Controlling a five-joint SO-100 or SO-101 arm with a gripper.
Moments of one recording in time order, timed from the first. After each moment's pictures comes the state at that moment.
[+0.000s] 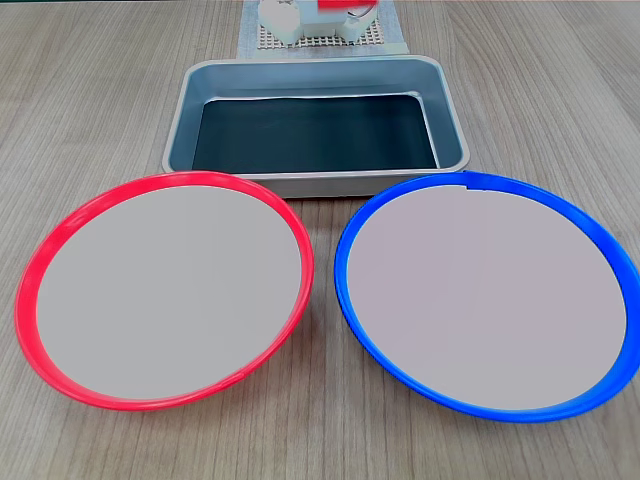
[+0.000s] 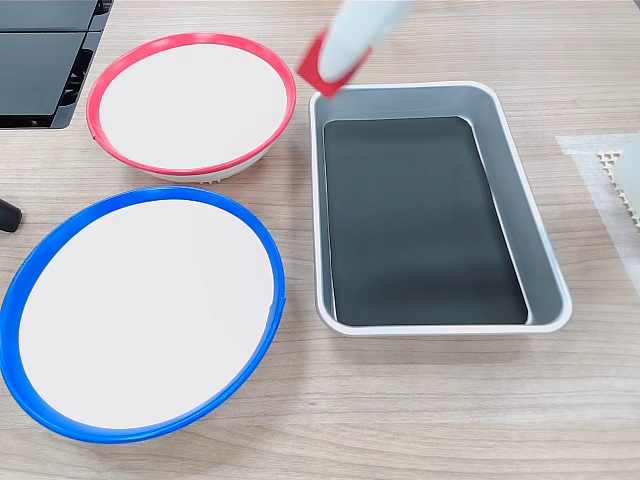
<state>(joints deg) -1.5 110.4 85.6 82.3 -45.0</state>
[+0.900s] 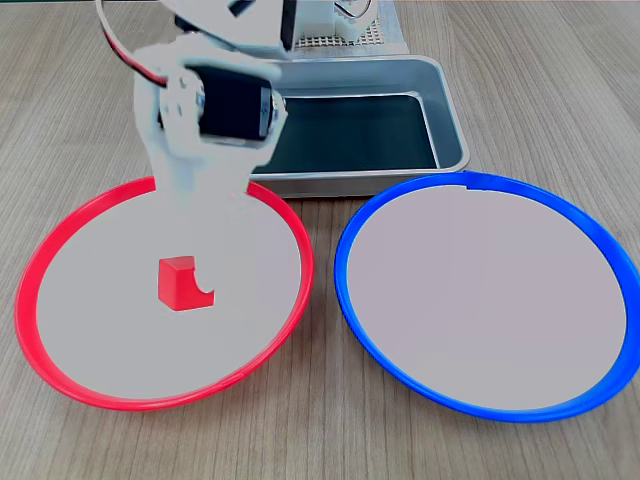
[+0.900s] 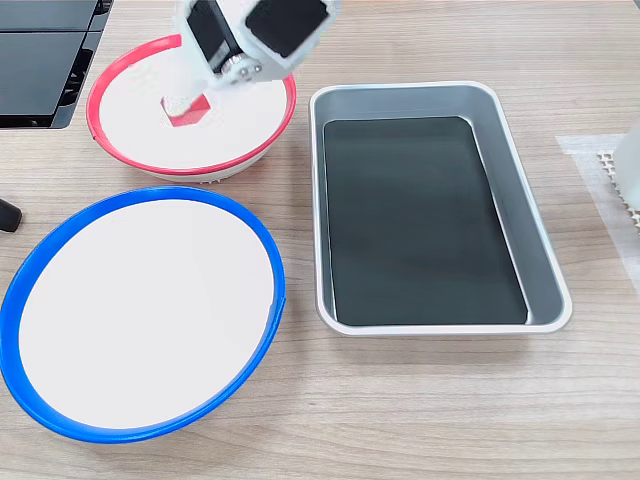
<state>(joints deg) 12.8 71.5 94.2 28.7 -49.7</state>
